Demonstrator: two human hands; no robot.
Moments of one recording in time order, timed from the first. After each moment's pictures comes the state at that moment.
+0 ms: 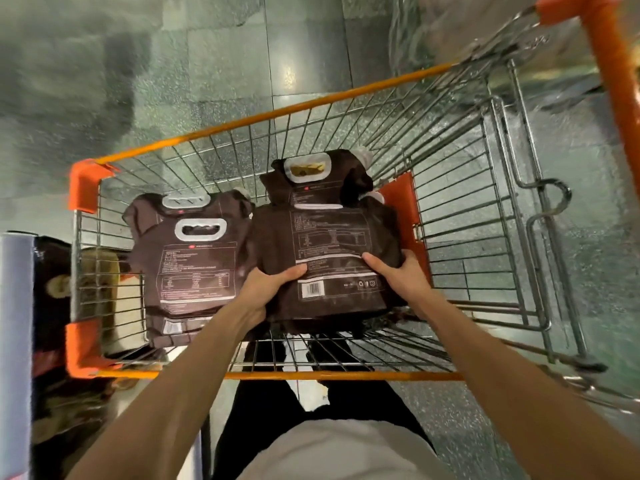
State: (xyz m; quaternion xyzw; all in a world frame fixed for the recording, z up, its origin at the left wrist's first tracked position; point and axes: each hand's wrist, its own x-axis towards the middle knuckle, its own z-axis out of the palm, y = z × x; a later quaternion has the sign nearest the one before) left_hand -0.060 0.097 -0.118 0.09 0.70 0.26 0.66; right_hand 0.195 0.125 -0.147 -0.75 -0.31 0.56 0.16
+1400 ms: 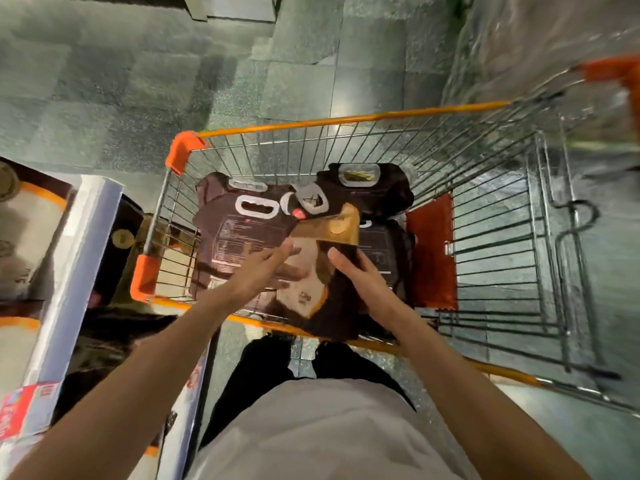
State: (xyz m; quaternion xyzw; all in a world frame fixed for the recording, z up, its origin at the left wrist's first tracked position) left_hand -0.125 0.031 -0.049 0.33 0.68 0.23 0.62; right_hand 0.081 0.076 -0.068 -0.53 -0.34 0.76 0.18
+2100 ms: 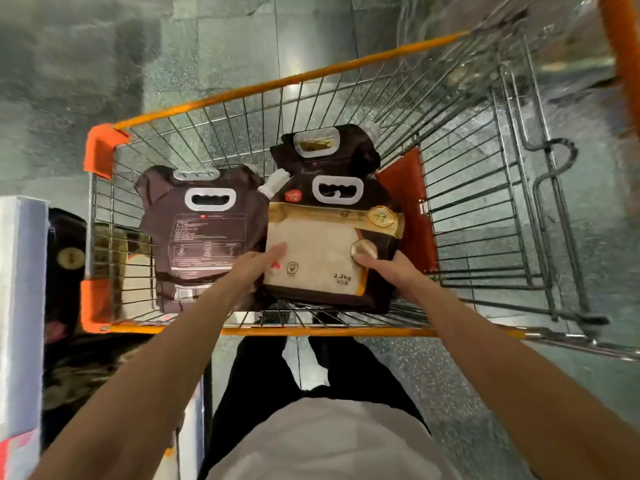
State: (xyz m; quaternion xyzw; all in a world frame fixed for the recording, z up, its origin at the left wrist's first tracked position) left_hand -0.108 0.061 -0.146 0.16 0.71 0.15 0.67; right_hand 0.174 0.088 -0.138 -0.71 -0.28 0.64 0.09
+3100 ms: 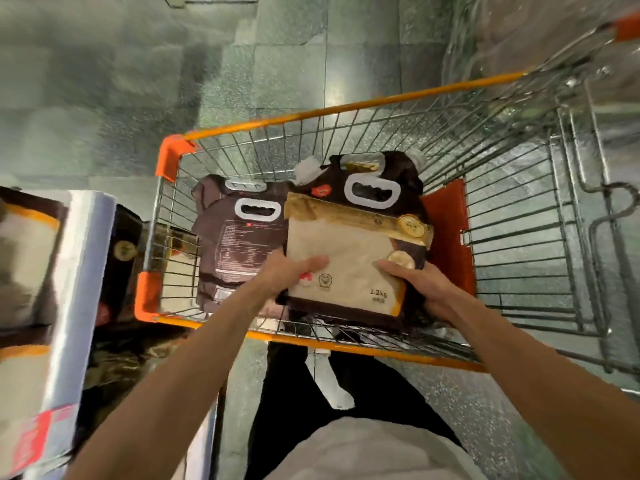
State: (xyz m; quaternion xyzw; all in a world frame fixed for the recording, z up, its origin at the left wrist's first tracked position) left_hand -0.116 0.066 -0.084 0.22 0.68 0.22 0.66; right_hand 0.150 0.107 -0.112 -0.63 -0.25 0.72 0.15
